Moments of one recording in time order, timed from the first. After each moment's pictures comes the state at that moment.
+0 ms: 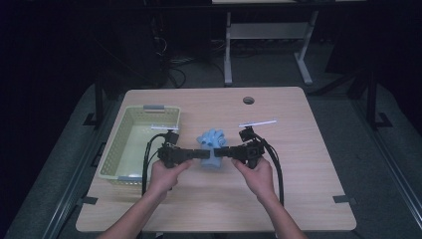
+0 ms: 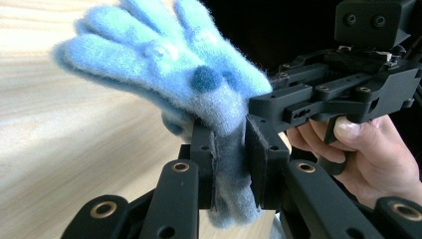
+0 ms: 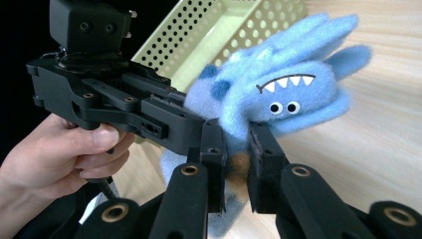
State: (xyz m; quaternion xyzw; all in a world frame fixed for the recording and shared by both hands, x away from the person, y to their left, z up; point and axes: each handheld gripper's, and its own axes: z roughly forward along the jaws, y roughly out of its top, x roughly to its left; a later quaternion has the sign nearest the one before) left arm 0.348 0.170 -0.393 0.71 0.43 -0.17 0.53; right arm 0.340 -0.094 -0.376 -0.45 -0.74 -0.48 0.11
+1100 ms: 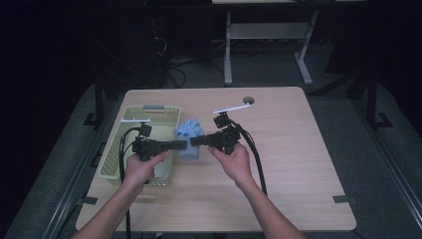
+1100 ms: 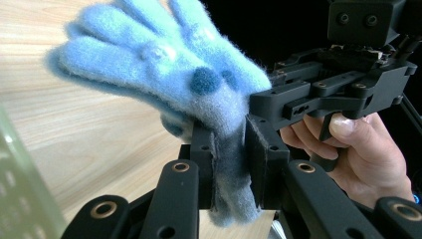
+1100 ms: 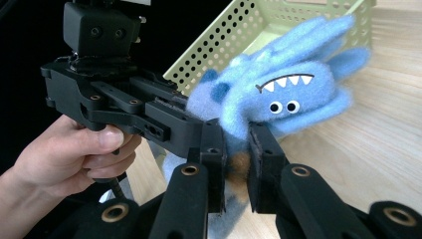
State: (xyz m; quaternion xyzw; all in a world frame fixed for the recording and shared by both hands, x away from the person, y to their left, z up) left arm 0.353 0.232 -0.372 0.69 0.44 -0.15 0.55; right arm 0.368 -0.035 -0.352 -0.41 -0.76 -0.49 0.12
